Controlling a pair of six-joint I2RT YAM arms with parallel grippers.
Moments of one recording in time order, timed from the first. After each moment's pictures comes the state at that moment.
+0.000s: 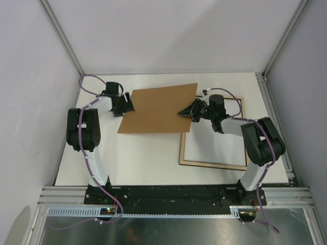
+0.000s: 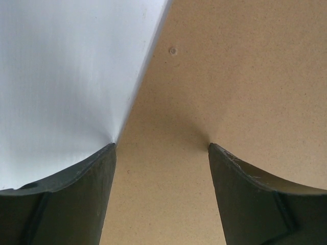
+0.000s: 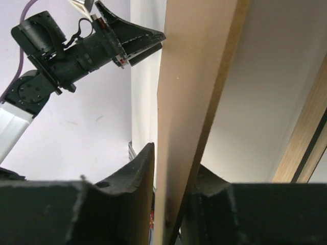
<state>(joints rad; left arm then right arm) -0.05 1.98 1.34 -0.36 0.14 -0.38 0.35 1.77 0.88 0.55 -0.65 1.07</state>
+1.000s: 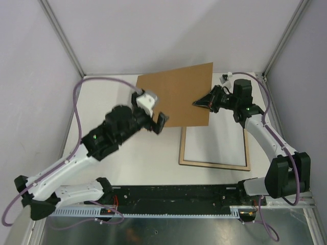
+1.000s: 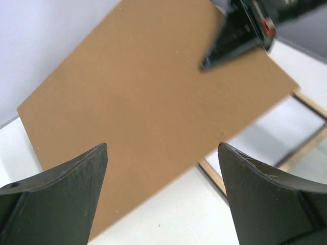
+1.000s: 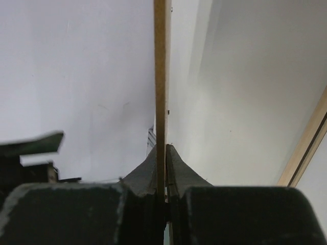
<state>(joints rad) -0.81 1.04 1.19 -0.32 -0.12 0.03 0.20 1.37 1.07 -0.08 -0.79 0.93</state>
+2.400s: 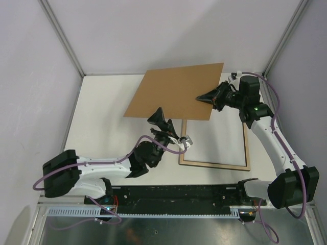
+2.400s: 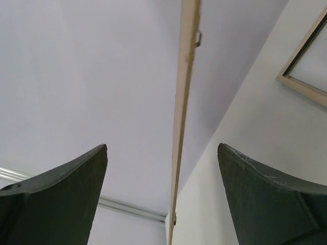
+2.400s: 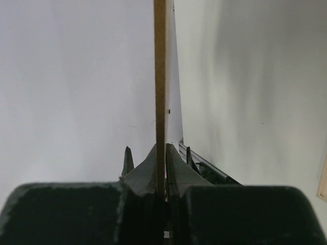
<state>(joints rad) -1.19 1.27 0.58 0.91 -0.71 1.27 0.20 1.26 1.17 -0.28 -0.67 1.15</state>
